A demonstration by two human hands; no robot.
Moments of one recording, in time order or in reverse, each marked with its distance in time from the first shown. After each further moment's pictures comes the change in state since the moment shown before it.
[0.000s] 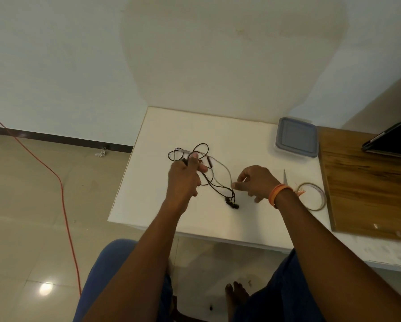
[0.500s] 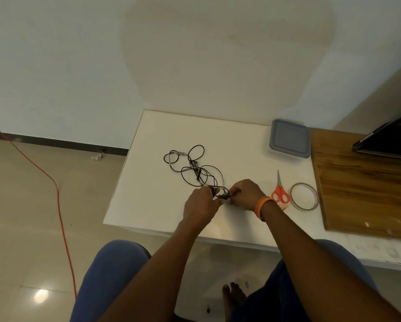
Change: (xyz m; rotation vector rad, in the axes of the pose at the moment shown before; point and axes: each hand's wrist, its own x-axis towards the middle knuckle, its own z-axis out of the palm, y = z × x) left_hand -0.004 -0.065 0.050 0.697 -0.221 0.119; right_hand -0.004 0.015 0.032 0.024 -0.004 0.019
